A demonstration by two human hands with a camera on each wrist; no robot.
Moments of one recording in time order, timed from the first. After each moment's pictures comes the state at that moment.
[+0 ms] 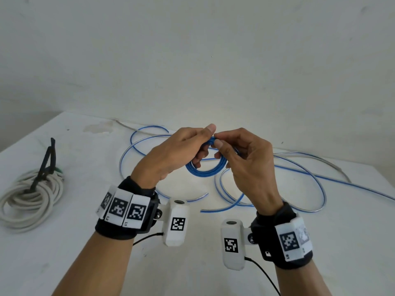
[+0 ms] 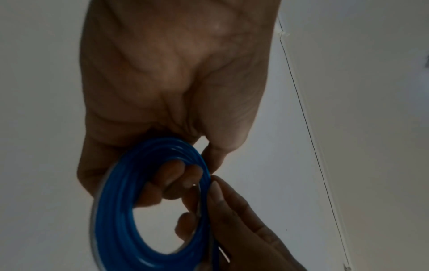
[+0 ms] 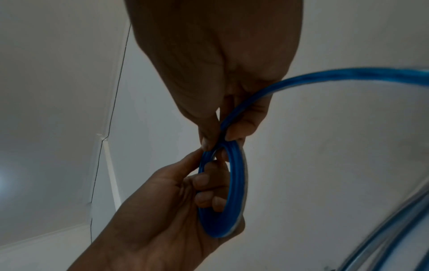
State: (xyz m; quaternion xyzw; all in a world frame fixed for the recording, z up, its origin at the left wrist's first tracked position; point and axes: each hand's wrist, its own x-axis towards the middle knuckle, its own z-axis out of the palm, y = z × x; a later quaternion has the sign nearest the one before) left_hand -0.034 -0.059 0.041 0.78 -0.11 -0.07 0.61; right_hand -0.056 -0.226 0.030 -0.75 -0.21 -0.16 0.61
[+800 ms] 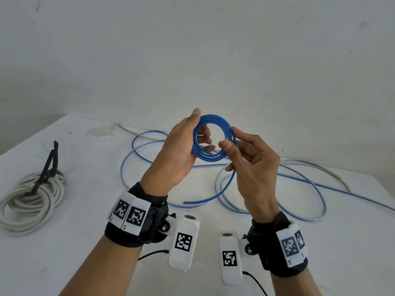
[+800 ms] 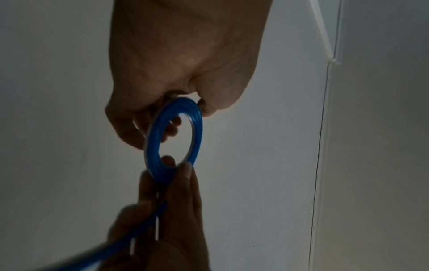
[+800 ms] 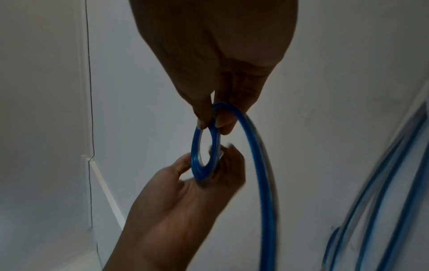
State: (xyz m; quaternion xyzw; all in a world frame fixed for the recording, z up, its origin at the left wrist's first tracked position) left_hand -0.033 -0.075 0.052 0.53 -0.01 0.02 0.85; right_hand -0.052 -0.220 0.024 -0.66 -0.14 -0.19 0.72
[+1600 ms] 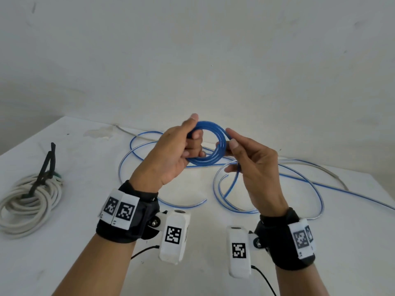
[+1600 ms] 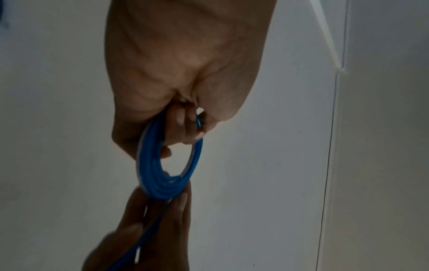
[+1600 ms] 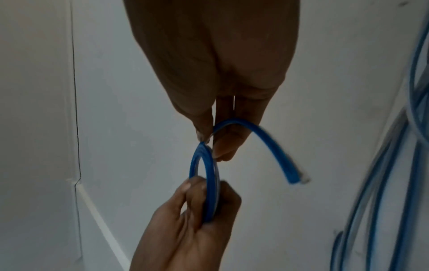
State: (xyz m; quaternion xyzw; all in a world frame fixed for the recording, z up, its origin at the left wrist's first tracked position) left_hand -0.031 -0.063 0.049 0.55 -0.04 -0.07 0.83; right_hand -0.047 -0.236 0.025 -0.67 -0.16 -0.11 0.72
